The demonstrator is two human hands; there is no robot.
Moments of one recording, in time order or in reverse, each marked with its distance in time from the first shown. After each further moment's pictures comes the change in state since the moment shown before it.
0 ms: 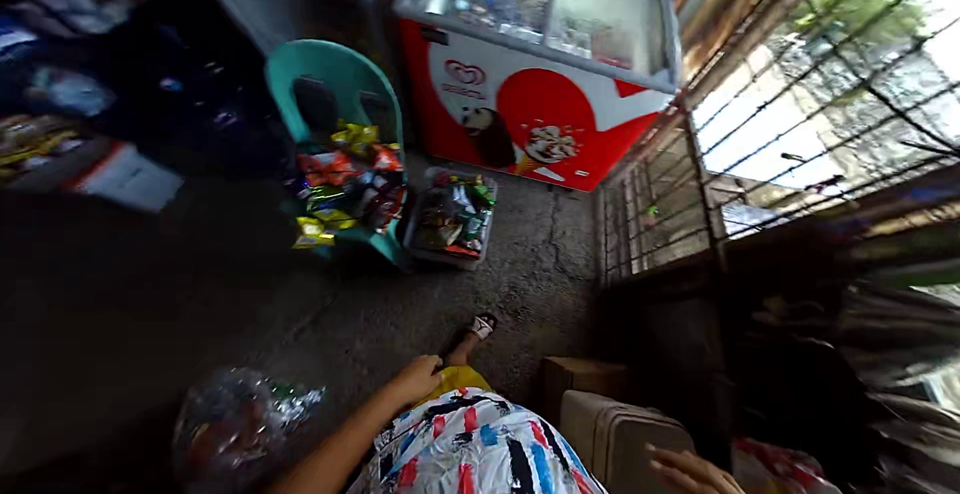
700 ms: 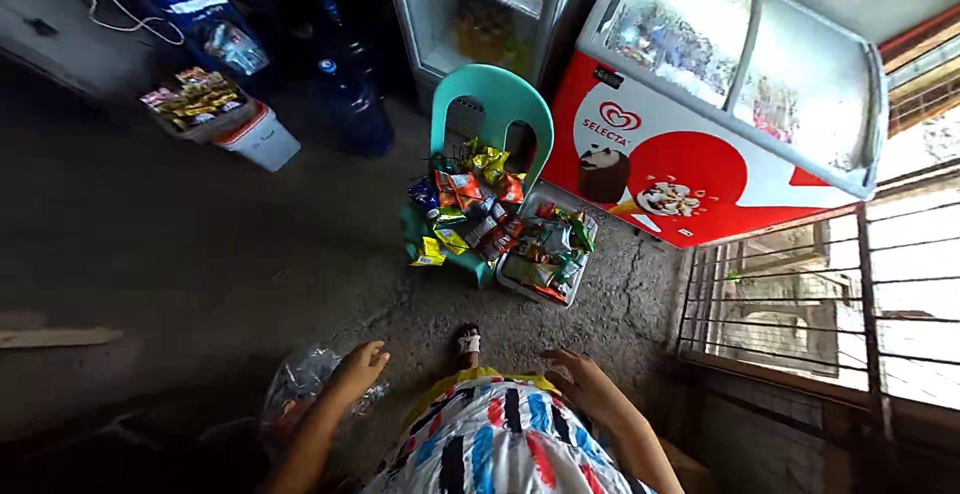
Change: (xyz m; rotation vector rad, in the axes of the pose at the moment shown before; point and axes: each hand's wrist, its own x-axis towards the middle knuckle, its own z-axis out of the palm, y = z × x) left_hand -0.083 -0.314 -0.220 -0.479 0.463 -0.330; right_hand 0.441 -0.056 0.261 0.043 -0.620 0.191
